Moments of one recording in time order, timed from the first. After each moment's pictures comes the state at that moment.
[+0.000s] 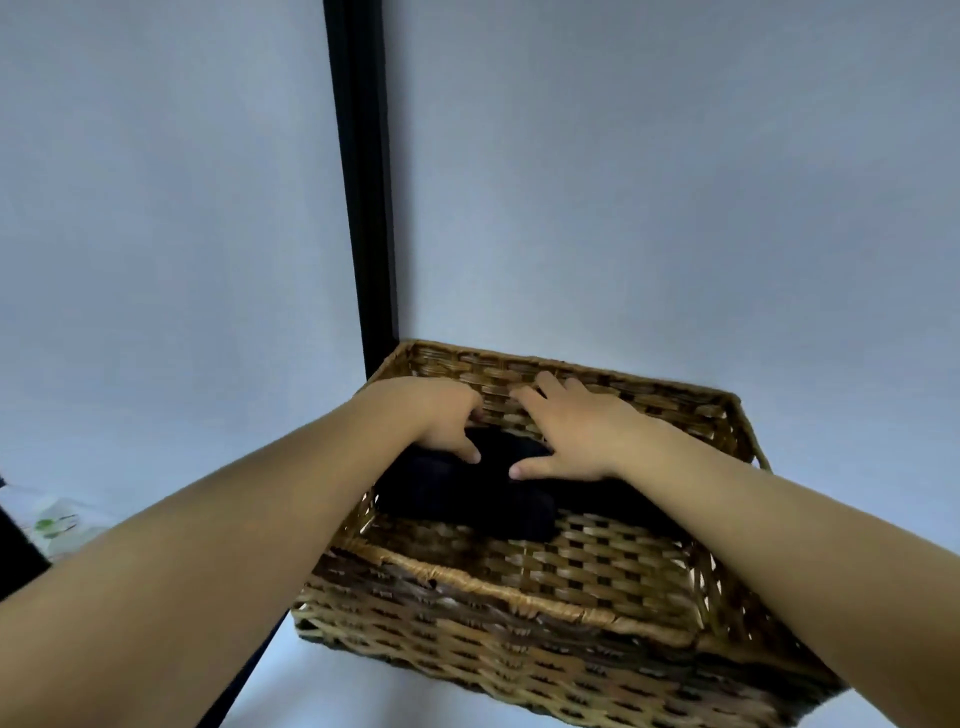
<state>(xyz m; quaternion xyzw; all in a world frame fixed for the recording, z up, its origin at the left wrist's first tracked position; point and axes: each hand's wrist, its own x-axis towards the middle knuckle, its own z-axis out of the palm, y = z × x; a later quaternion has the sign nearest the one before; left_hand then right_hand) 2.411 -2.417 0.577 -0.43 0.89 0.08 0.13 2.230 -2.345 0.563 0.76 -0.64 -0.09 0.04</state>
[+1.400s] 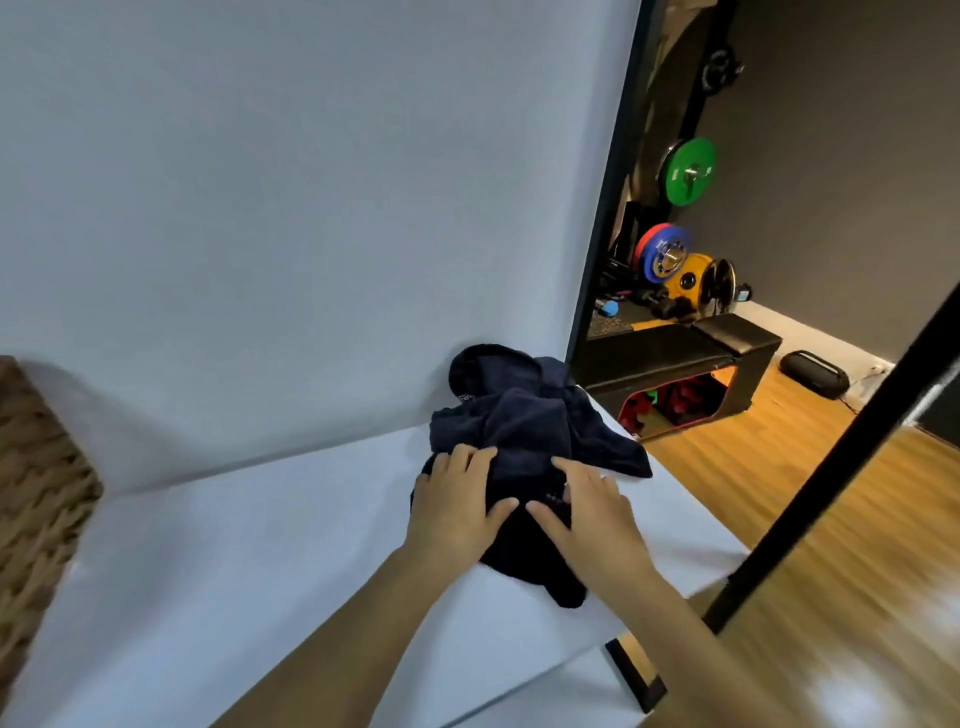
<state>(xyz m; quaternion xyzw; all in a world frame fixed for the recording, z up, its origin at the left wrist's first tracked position) 1.896 -2.038 0.420 -0.22 0.95 0.18 -0.12 1.804 -1.886 0.431 0.34 -0.91 0.24 -0.06</state>
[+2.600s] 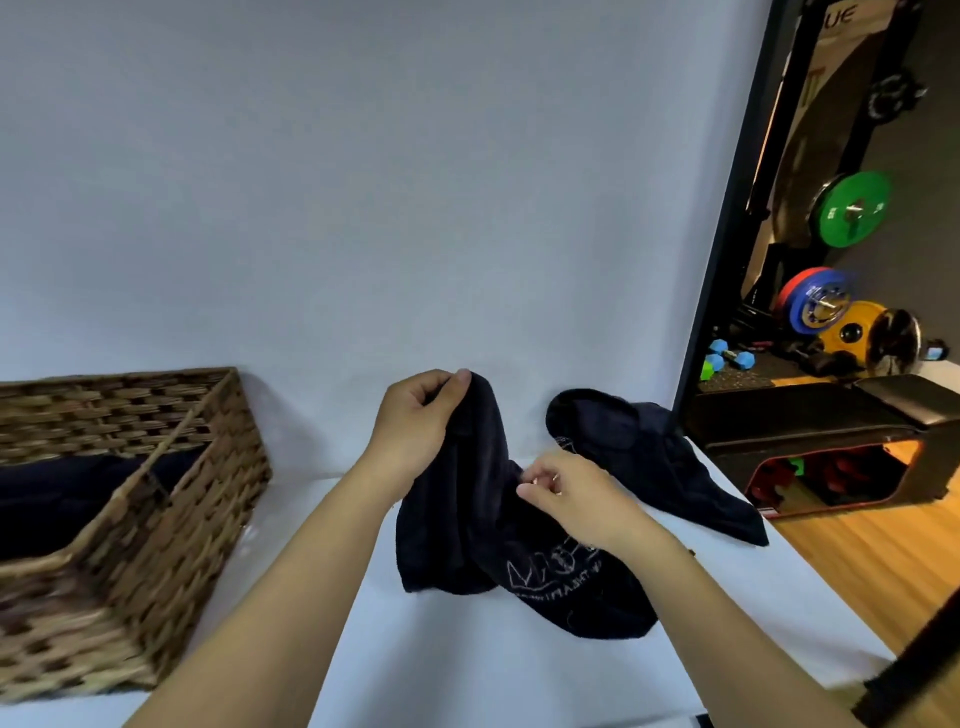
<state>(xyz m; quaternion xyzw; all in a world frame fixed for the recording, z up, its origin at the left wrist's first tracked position) 1.980 -2.098 0.552 -0.31 0.69 0.53 -0.38 1.811 -1.977 0.479 0.52 -0.77 0.32 -0.18</state>
